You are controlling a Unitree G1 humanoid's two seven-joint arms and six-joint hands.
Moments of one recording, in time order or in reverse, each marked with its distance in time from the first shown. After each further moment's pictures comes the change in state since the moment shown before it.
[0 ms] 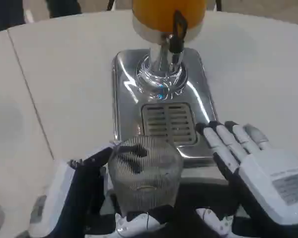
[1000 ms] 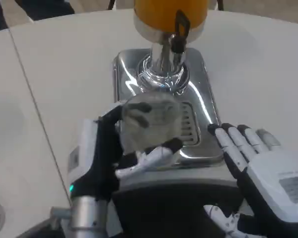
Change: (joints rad) left arm -0.508 -0.159 -0.046 0.518 0.075 0.126 0.202; right arm 0.014 0.084 -0.011 -0.061 -0.072 0.054 0.115
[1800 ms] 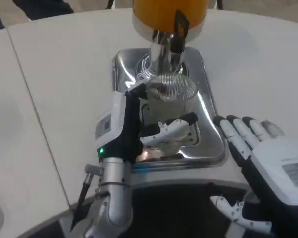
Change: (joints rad) left arm -0.467 0.026 -0.101 0.702 0.013 -0.089 0.283; right arm -0.099 -0.011 -0.049 0.026 0.015 0.013 0.093
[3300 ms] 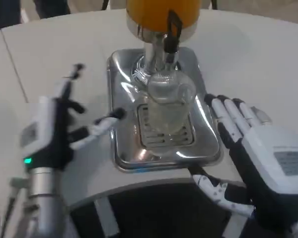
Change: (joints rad) left arm 0.240 0.274 0.125 -0.311 -0.057 0.083 -0.047; right arm -0.072 0.106 0.077 0.084 0.027 0.027 -0.161
